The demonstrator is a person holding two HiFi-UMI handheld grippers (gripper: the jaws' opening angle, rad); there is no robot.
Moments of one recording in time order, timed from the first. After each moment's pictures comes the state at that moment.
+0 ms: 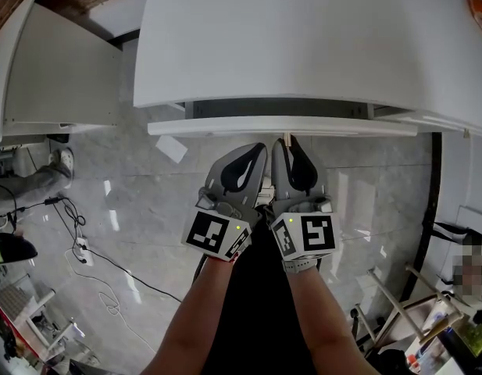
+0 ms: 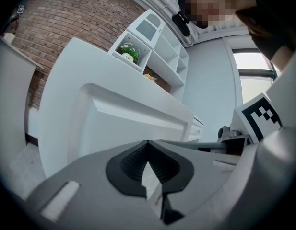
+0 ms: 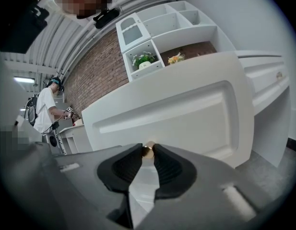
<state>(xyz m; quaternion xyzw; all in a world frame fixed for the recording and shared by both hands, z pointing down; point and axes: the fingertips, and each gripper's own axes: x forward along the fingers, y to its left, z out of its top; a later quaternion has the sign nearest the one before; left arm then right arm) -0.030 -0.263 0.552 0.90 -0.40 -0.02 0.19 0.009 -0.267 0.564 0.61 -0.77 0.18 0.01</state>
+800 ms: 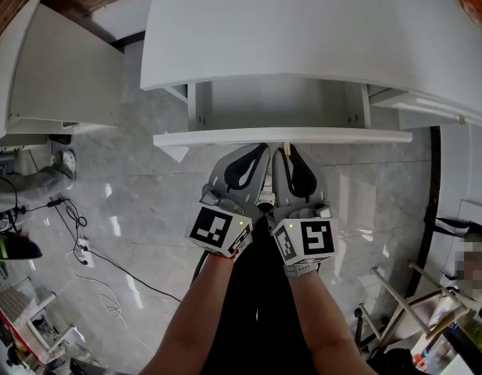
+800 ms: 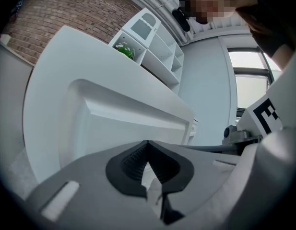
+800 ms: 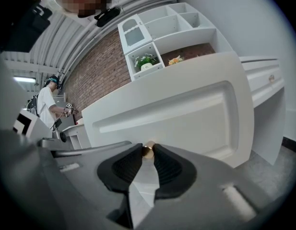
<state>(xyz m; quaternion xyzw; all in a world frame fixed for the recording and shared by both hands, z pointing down) -0.026 -0.234 0.551 0.91 -0.38 -0.01 0.18 0.007 -0.223 0.563 0.61 -0.77 0.18 0.01</state>
